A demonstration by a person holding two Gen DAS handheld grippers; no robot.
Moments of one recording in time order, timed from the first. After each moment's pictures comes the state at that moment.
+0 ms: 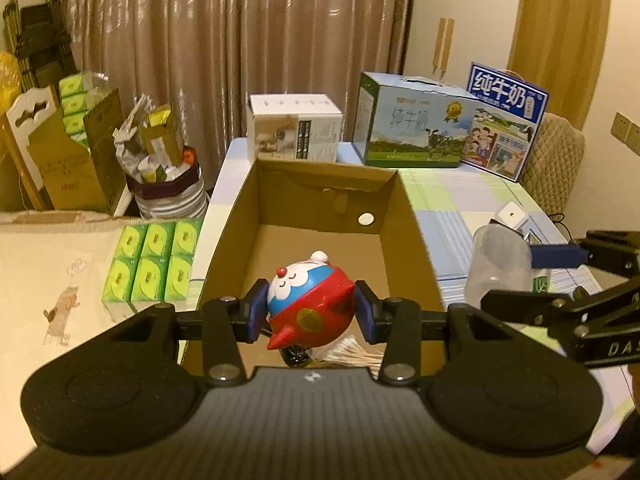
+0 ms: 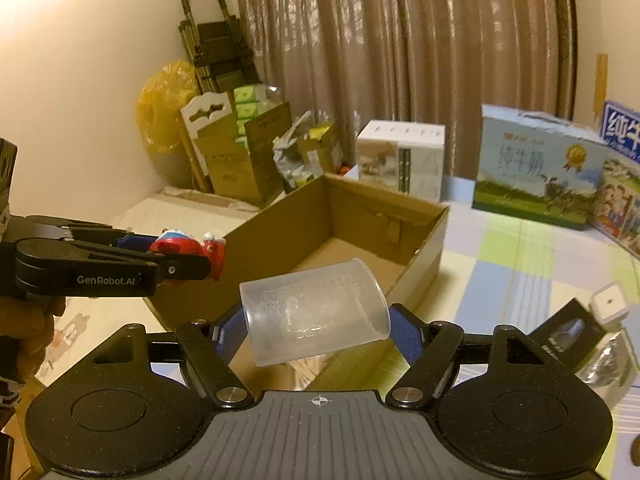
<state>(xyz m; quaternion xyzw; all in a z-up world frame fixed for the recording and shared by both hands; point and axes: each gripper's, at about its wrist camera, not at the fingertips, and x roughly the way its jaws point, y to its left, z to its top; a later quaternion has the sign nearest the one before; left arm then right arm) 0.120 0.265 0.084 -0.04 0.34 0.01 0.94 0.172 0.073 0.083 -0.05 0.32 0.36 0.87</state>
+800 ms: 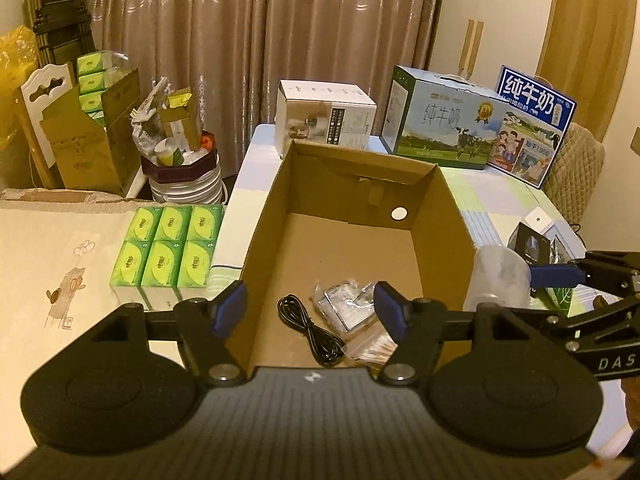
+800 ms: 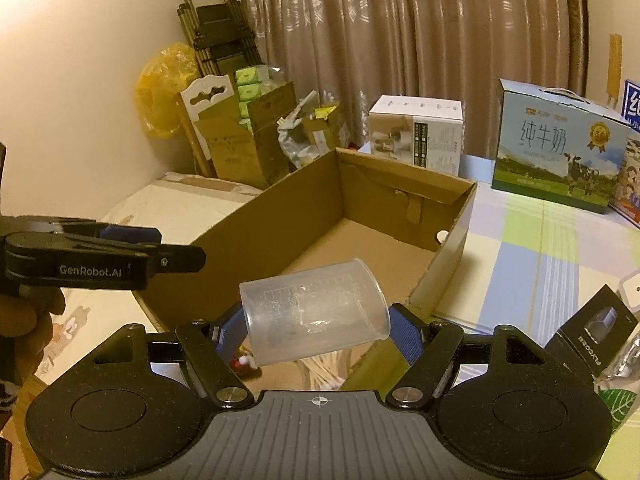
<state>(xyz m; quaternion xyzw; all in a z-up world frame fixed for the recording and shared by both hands) 0.123 0.298 0.061 -0.06 0.34 0.03 0.94 0.183 0.096 0.057 -0.05 0.34 0.36 0.87</state>
